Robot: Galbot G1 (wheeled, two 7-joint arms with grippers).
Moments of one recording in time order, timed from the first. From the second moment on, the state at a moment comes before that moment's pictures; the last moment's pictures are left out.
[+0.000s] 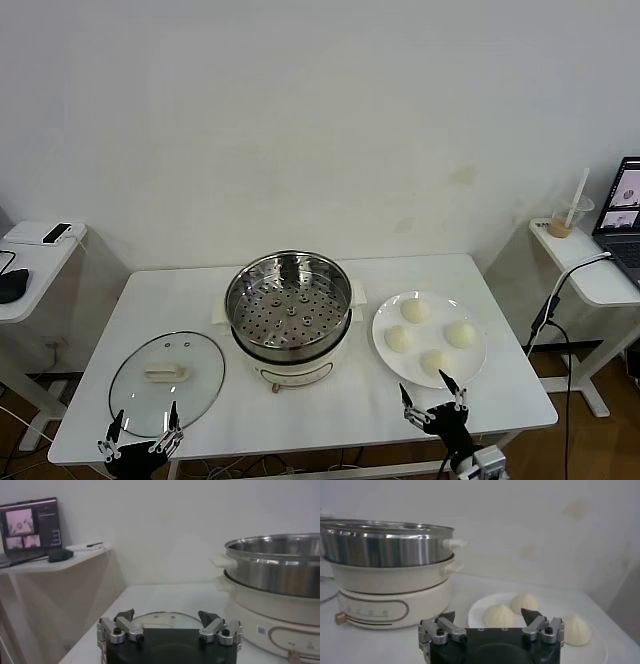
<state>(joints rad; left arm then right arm) 1.90 -1.42 -0.66 -2.20 -0.10 0.04 -0.23 -1.58 1.27 0.57 1.97 0.03 -0.03 -0.14</state>
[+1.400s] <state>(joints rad) 1.85 -1.43 -0.72 -2.22 0.06 0.08 -0.13 -0.23 0.87 -0.27 1.17 -0.45 -0.05 -1.04</state>
